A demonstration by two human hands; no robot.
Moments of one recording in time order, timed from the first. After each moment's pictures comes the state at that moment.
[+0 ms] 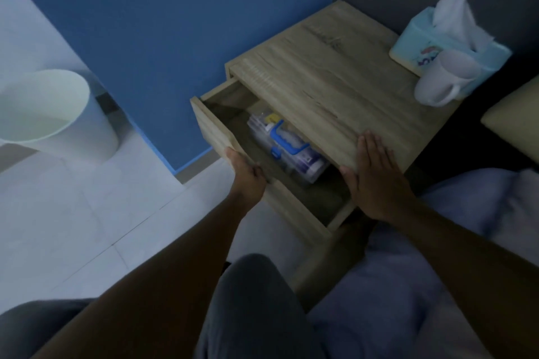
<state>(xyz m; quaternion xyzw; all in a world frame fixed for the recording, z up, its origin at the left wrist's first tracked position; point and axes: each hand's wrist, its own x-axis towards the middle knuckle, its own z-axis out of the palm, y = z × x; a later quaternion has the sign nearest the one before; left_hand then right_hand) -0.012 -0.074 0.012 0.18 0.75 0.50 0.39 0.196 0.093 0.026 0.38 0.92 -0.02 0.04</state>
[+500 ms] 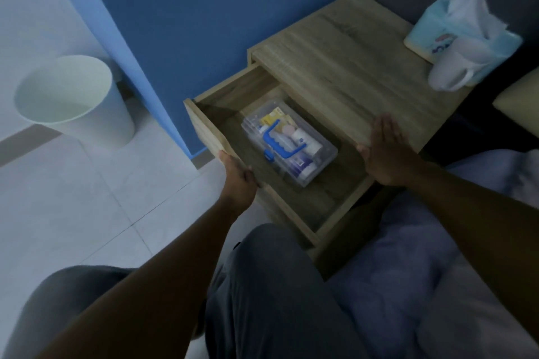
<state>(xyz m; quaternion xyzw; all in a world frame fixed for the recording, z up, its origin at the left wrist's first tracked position) -0.022 -0.159 -0.002 0.19 0.77 0.49 0.37 0.176 0.089 0.047 0.45 0.87 -0.12 0.17</state>
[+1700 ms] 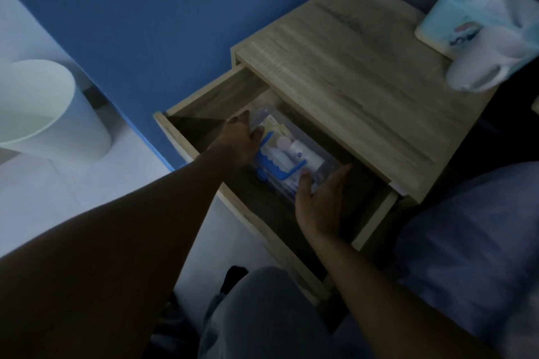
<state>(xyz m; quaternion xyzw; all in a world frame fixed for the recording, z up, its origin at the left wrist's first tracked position) -0.113 -0.042 0.010 0.37 0.83 0.27 0.32 0.084 -0.035 -0.030 0.63 0.62 -0.41 -0.23</state>
